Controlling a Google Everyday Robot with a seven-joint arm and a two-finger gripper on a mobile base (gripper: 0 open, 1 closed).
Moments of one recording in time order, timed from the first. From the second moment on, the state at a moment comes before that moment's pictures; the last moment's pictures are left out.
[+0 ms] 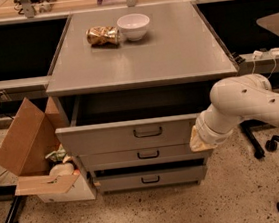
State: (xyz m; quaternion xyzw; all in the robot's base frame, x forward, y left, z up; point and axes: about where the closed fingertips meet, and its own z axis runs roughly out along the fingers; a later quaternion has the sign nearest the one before) arm 0.520 -0.189 0.646 -0.75 0.65 0.00 0.15
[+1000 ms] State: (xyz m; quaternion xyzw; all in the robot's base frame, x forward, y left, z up) arm 0.581 -0.205 0.648 -0.73 0.66 -0.01 0.17
